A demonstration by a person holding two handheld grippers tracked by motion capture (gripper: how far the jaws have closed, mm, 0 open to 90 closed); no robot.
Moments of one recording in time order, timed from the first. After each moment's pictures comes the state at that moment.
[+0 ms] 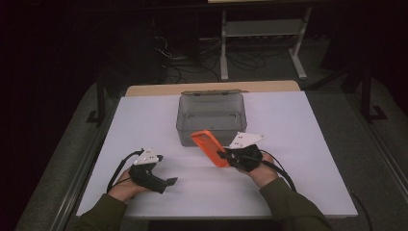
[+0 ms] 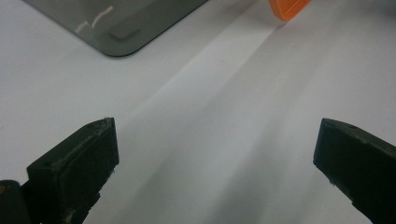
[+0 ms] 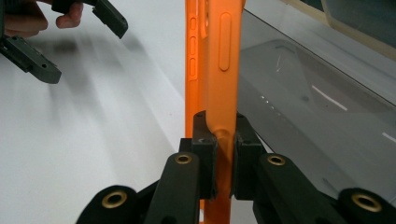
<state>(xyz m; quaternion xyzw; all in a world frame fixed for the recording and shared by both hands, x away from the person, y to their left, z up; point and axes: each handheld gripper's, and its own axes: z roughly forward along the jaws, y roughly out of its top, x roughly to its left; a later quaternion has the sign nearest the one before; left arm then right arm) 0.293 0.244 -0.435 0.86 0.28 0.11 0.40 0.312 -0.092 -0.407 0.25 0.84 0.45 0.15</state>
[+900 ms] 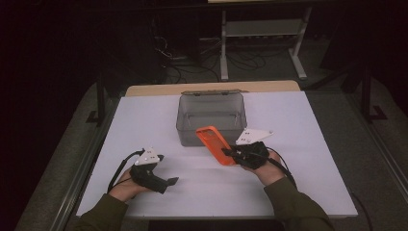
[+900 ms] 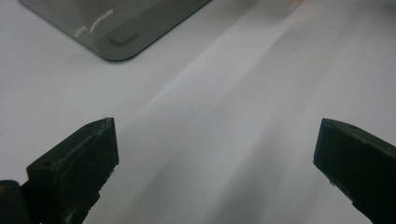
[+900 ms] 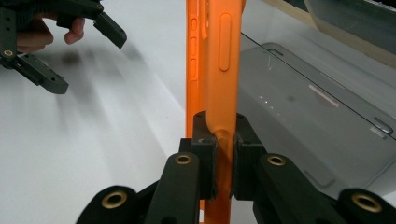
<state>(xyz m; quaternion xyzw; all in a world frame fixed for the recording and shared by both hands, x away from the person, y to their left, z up) 0.292 0.240 -0.435 0.86 0.28 0.11 0.40 0.310 -0.106 -0.390 0.26 0.84 0.46 0.14</state>
